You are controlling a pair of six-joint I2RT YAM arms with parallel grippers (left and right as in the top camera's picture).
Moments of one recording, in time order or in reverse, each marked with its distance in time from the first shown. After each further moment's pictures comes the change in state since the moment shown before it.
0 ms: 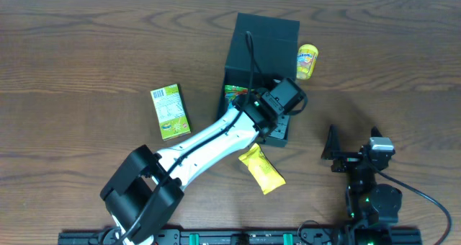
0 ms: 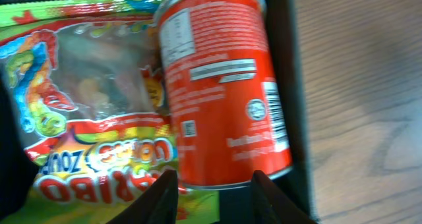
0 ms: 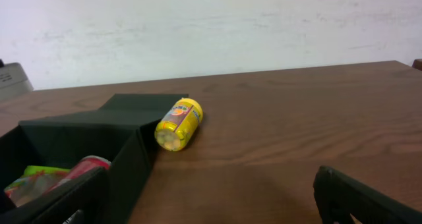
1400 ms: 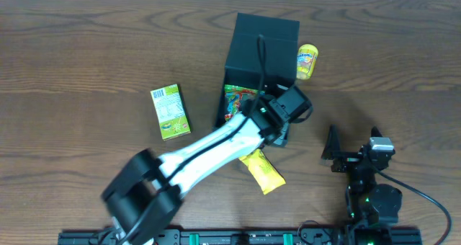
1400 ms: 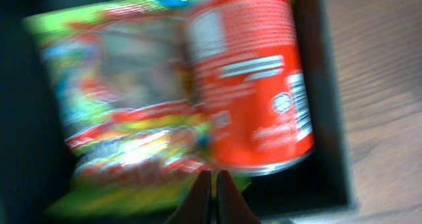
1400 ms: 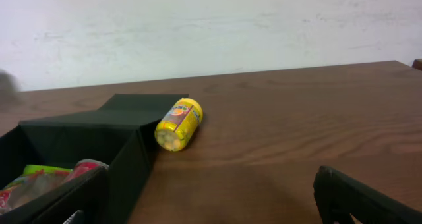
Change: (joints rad) left arm -0.036 -0.030 0.002 -0.097 -0.159 0.049; right arm 0.000 0.000 0.000 0.000 0.000 0.000
